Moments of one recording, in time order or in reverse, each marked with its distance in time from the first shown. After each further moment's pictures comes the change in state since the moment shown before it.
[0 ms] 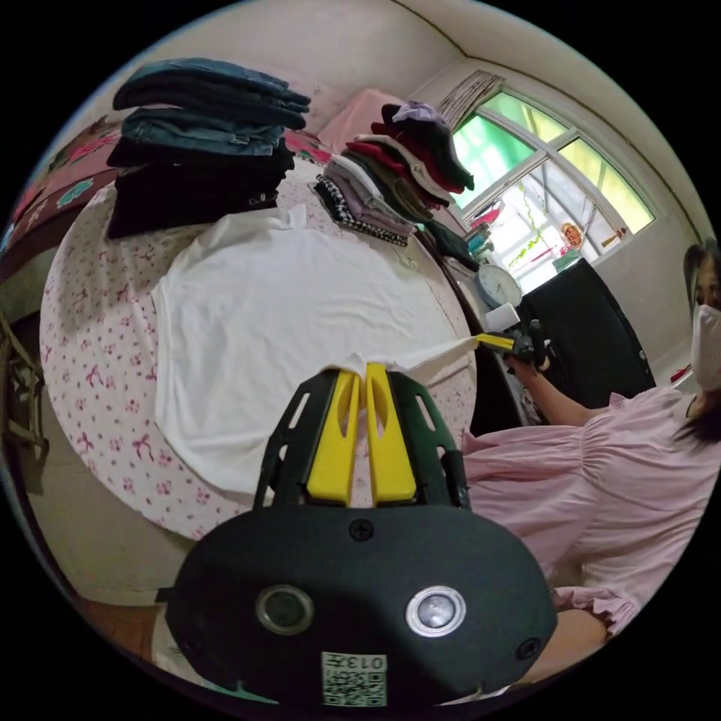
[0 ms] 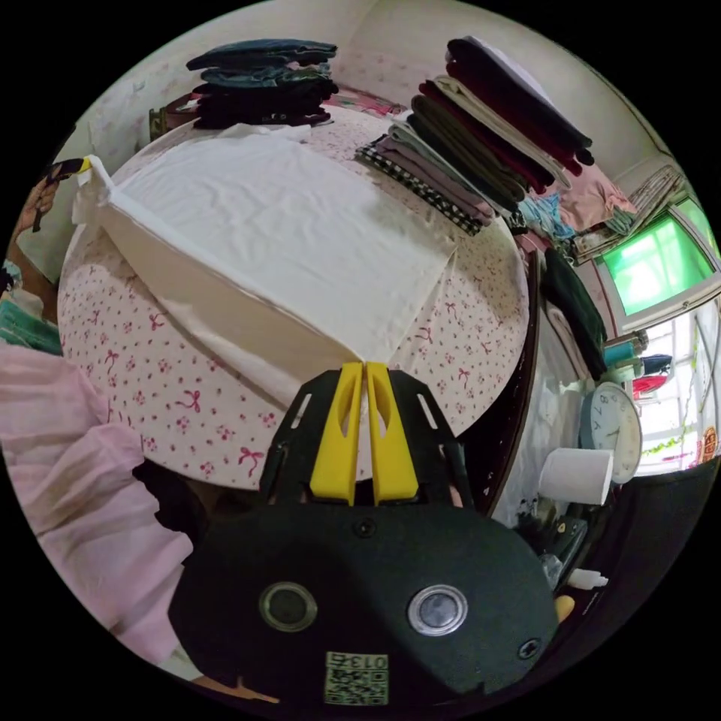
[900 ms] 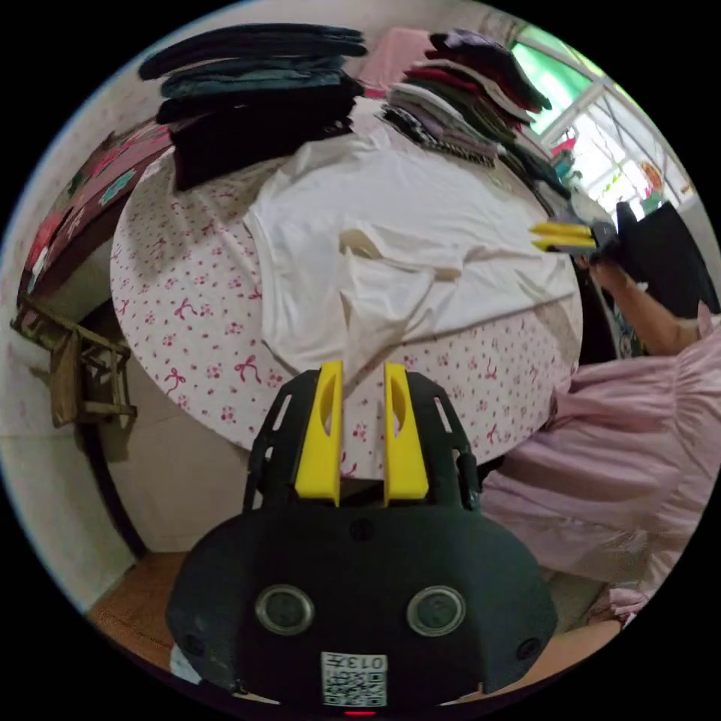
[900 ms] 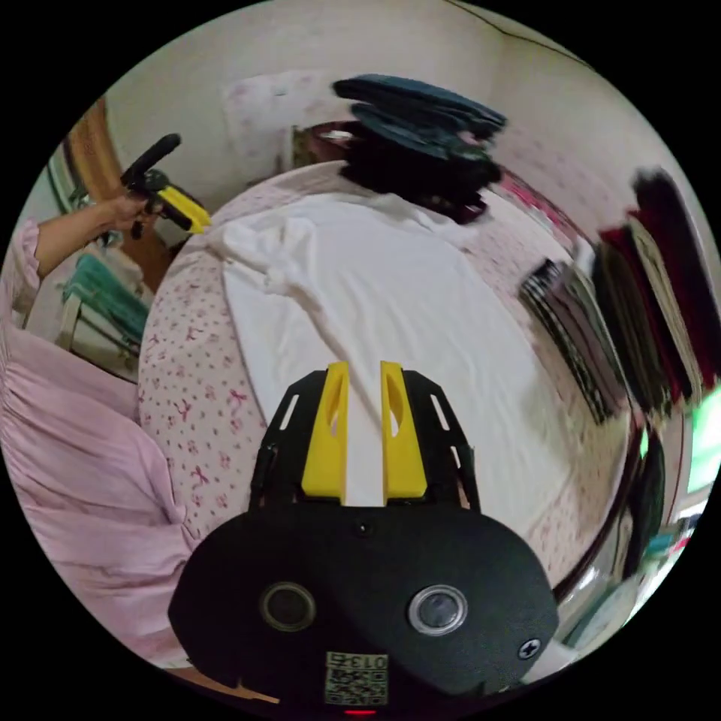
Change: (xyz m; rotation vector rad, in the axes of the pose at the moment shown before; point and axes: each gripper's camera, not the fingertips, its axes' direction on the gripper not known) left arm -0.016 -0.035 0.073 -0.257 -0.367 0.016; right arm -0.138 -0.229 0.080 0.238 -0.341 -0.382
